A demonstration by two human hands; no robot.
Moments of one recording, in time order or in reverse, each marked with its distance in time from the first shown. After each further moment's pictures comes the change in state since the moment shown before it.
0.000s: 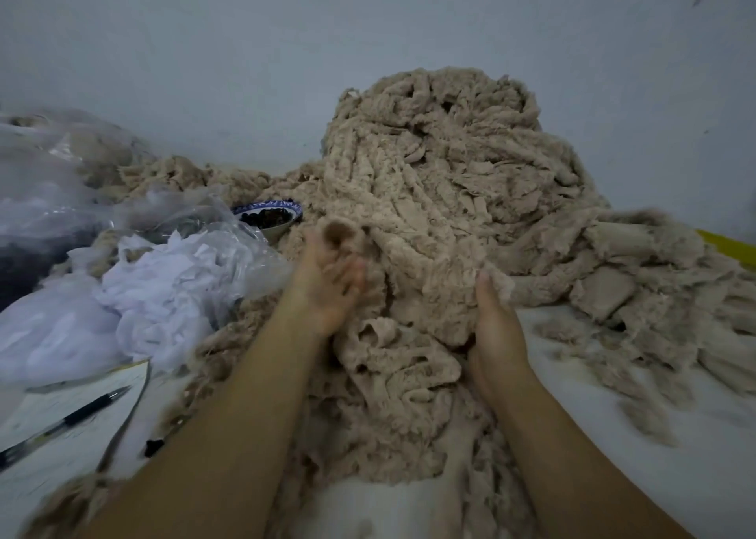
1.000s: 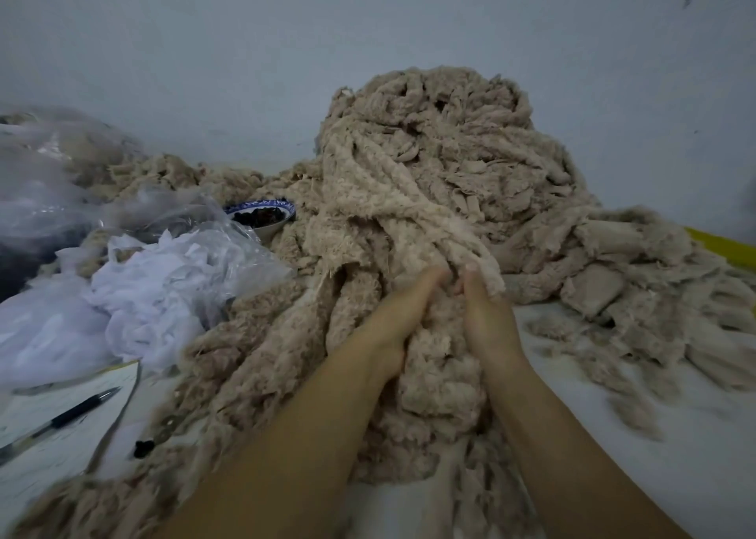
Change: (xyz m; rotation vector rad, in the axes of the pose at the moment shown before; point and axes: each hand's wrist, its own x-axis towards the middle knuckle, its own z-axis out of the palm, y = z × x) left_hand -0.042 -0.058 0.065 0.457 -0.204 -0.207; right_hand -0.005 -0.020 0.000 -0.423 0.110 -0.174
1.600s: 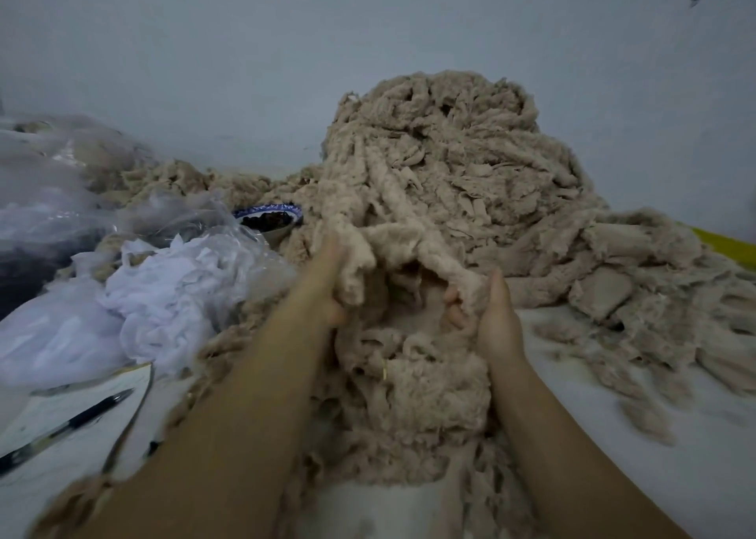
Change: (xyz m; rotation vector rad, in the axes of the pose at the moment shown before) left_hand 0.019 0.049 -0.088 -0.051 0.268 -0.008; right_hand 0.000 0.010 0.006 0.385 -0.233 0.081
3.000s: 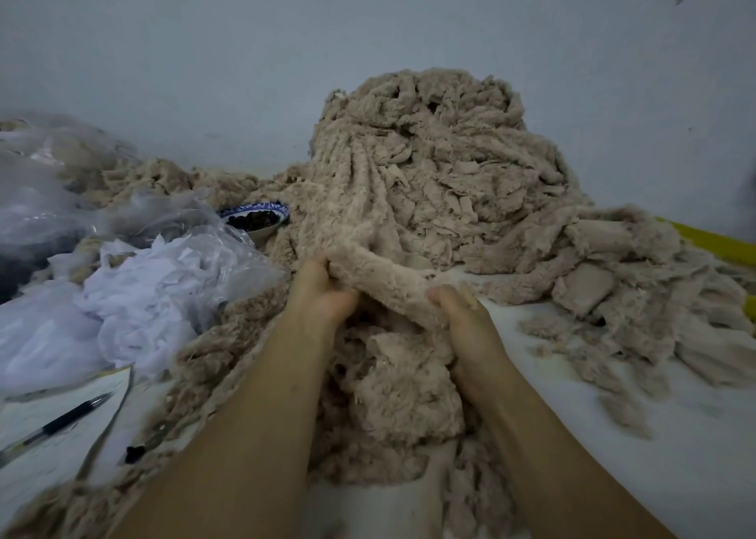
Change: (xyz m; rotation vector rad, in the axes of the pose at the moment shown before) left_hand -0.007 -0.010 0.031 -0.788 0.001 -0.017; right_hand -0.013 -0.001 0.002 -0.071 -0.101 0.055
